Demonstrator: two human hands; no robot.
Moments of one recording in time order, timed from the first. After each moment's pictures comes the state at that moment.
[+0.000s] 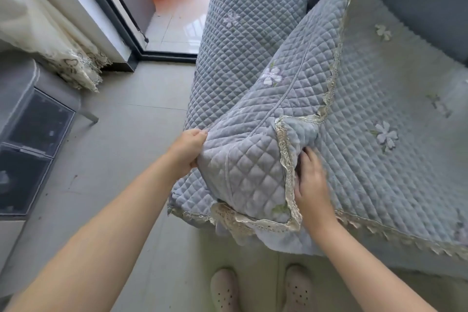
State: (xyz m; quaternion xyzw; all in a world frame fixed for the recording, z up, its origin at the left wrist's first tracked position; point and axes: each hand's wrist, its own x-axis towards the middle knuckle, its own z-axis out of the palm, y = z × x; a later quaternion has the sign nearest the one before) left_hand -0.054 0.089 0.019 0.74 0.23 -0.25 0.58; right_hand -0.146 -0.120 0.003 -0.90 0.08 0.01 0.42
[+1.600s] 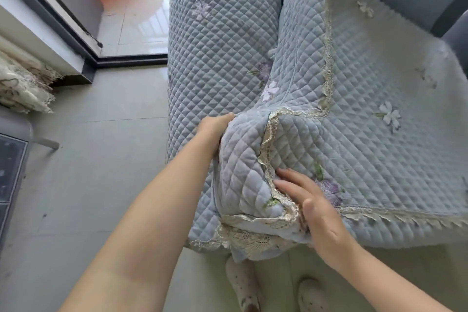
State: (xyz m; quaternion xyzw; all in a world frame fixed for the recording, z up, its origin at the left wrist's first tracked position) left_hand 0.046 0.059 -0.042 0.72 0.29 -0.31 0.55; right_hand -0.154 -0.083 -0.008 -0.82 -0.01 0.03 0.57
